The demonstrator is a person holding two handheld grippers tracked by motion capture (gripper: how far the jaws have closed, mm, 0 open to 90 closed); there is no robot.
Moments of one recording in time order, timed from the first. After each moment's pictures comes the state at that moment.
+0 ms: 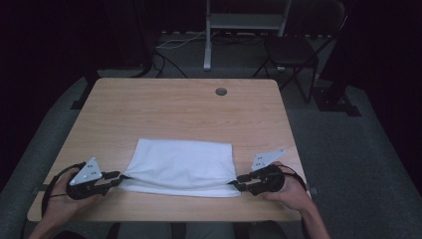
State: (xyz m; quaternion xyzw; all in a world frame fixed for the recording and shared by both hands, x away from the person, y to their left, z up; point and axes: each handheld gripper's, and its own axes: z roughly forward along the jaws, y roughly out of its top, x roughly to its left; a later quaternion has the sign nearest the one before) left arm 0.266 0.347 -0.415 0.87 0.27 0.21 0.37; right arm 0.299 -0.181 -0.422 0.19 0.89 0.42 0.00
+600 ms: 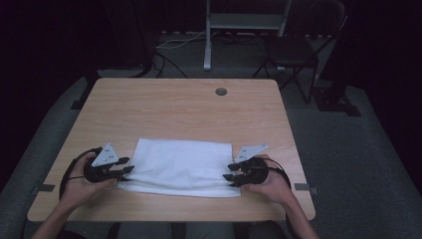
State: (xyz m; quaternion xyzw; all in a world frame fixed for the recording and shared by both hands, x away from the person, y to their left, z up) left arm 0.302 0.306 -0.421 0.89 0.26 0.22 0.31; right arm 0.314 -0.139 -0.429 0.22 0.90 0.38 0.08
